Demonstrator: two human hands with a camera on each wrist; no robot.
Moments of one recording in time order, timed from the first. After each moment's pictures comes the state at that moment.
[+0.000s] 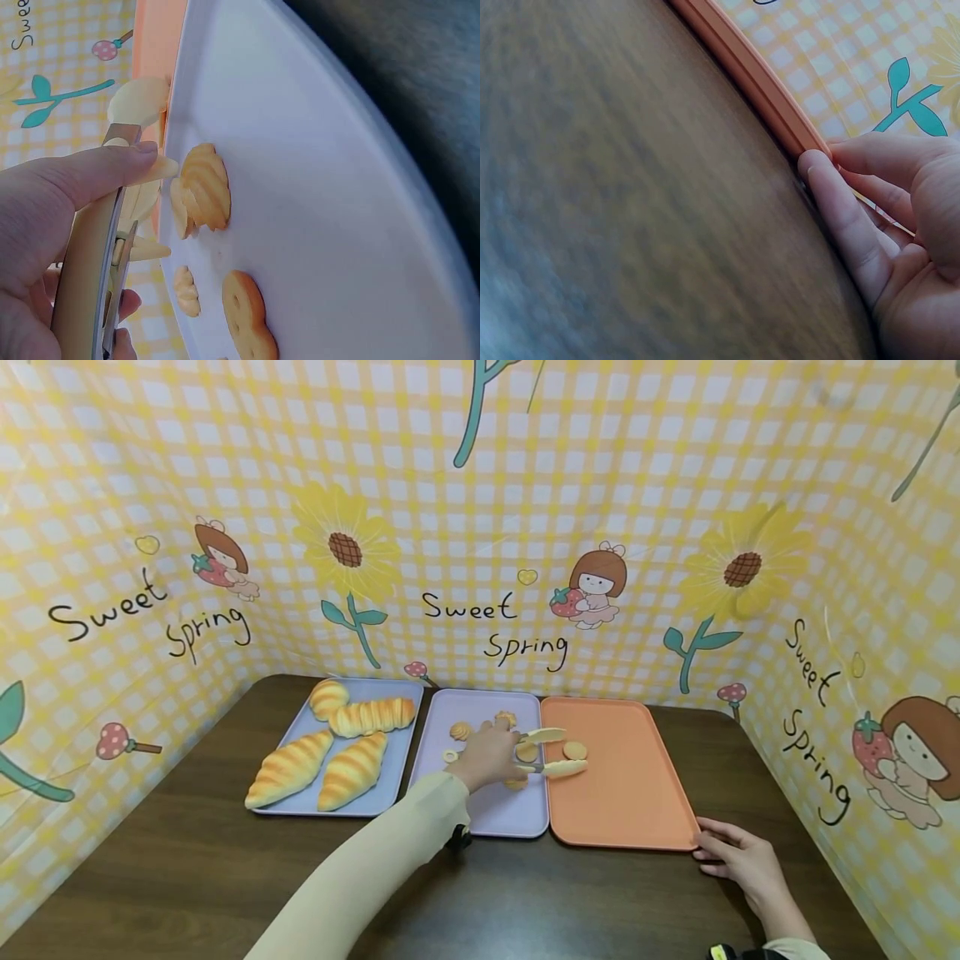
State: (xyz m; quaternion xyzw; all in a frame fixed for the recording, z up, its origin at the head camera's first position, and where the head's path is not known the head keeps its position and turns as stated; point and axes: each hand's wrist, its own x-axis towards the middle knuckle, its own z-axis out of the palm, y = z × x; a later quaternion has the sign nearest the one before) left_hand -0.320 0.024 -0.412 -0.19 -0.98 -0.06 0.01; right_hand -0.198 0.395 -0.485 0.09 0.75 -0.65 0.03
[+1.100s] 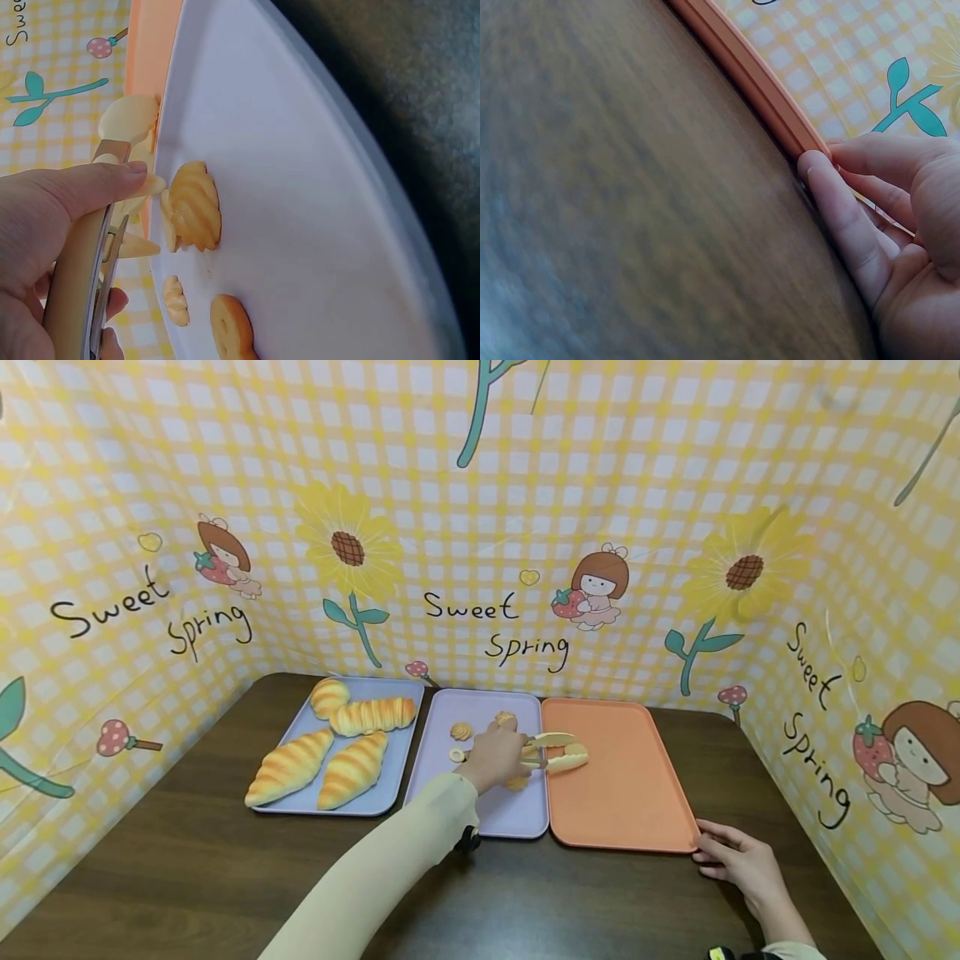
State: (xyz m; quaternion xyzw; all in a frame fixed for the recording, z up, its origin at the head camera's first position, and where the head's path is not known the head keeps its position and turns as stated) left_hand -0.321 0.036 -0.413 -0.18 -0.98 -0.06 0.01; right_hand -0.198 0.395 -0.482 0.10 0.76 -0.65 0.05
